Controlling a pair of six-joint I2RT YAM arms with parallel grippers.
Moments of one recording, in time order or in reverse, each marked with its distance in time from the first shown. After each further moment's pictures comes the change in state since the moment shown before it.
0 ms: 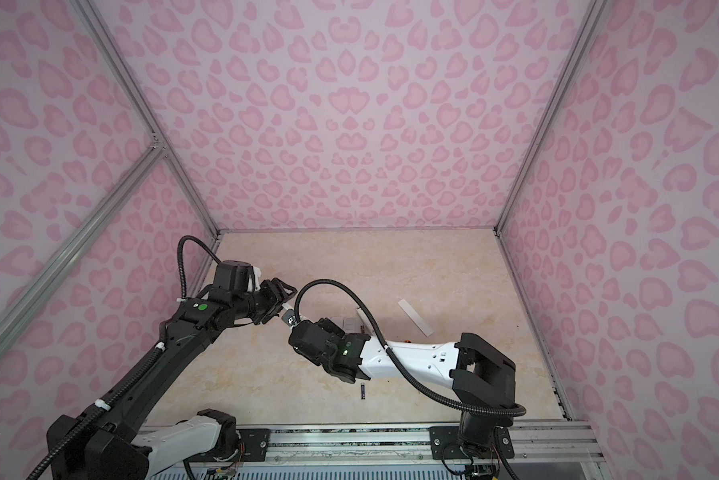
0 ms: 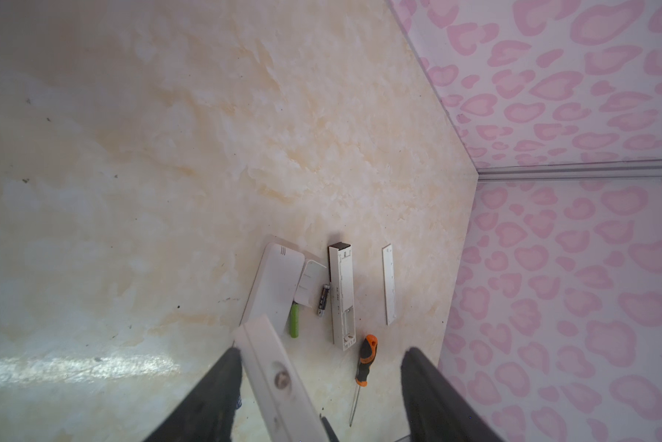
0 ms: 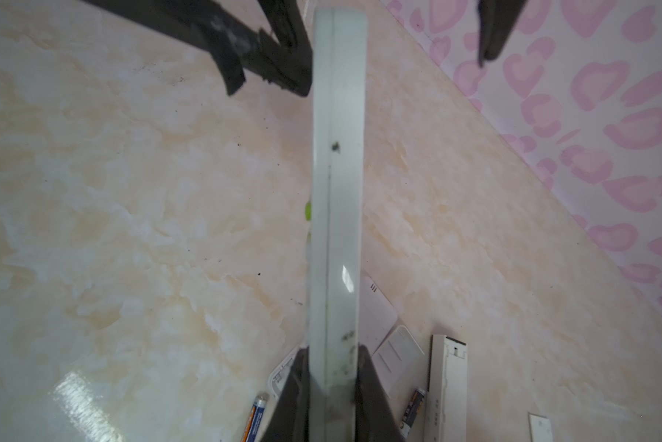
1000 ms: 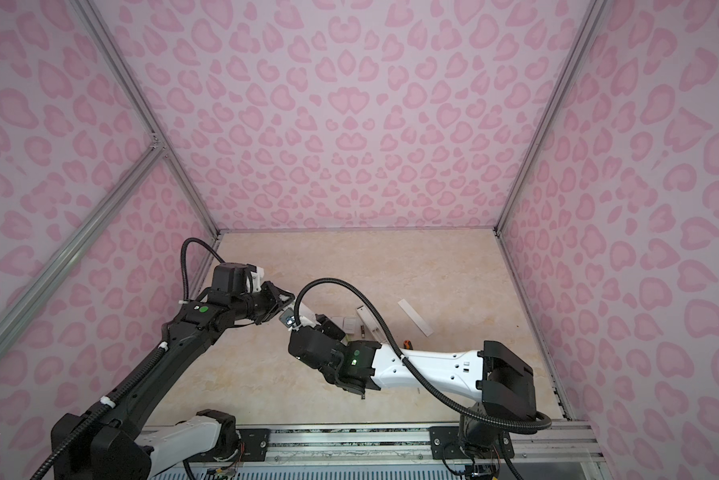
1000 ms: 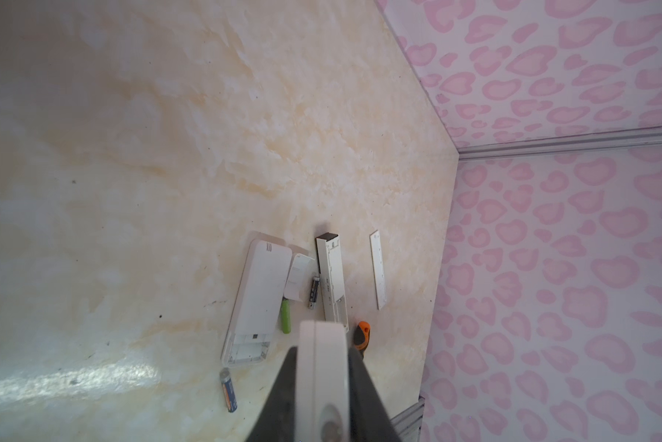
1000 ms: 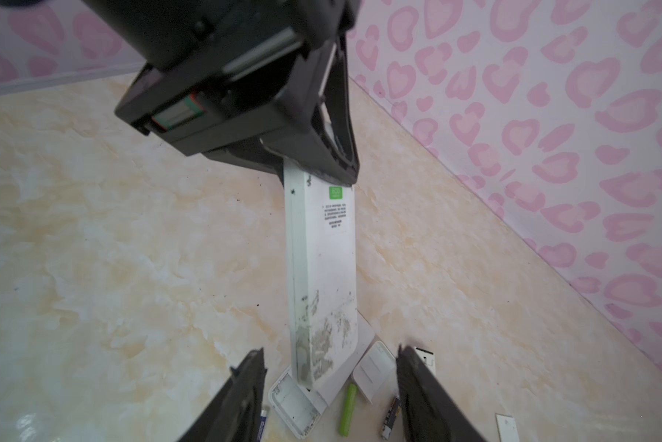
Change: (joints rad) left arm 0.051 -0.028 -0.059 0.089 0.085 0.080; right arm 0.058 -0.149 -0.042 0.050 0.074 0.064
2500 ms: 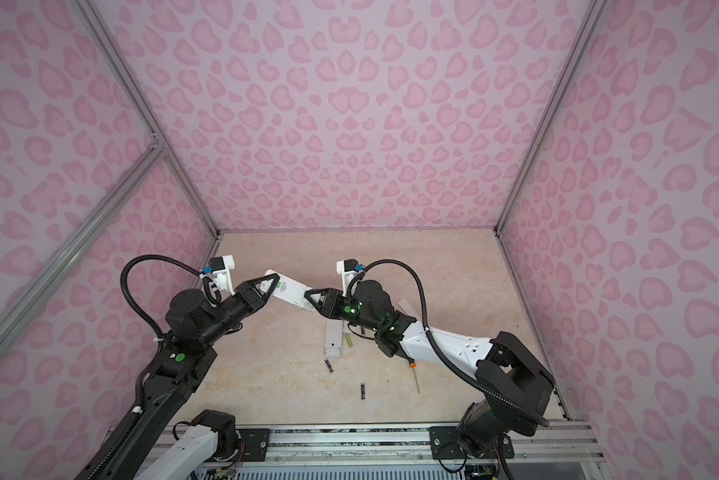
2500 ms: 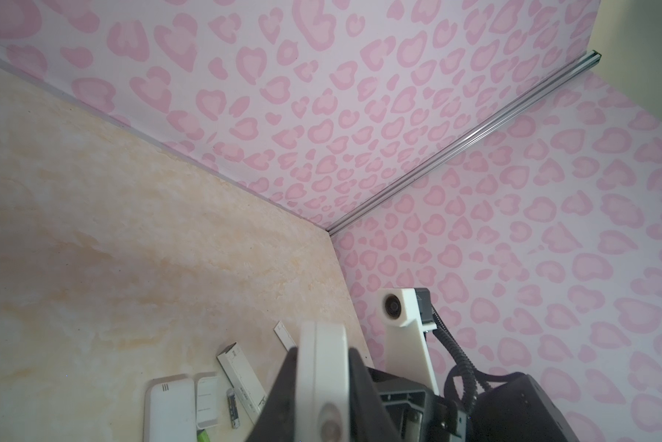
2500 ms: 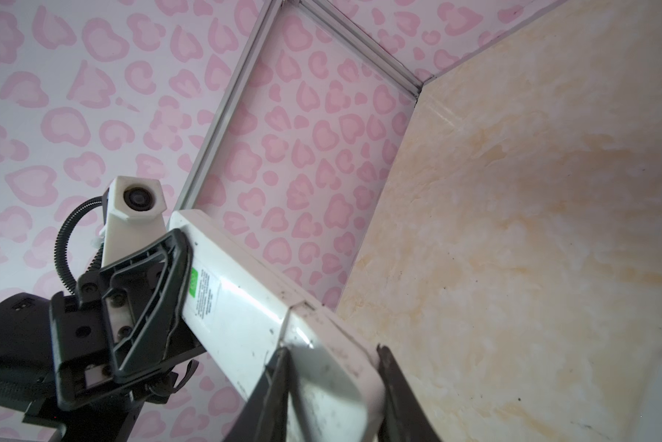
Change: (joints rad) left arm 0.016 -0.360 -0.248 0.547 0.045 0.021; right arm -0.417 -0.032 -0.272 0.737 -0.867 0.946
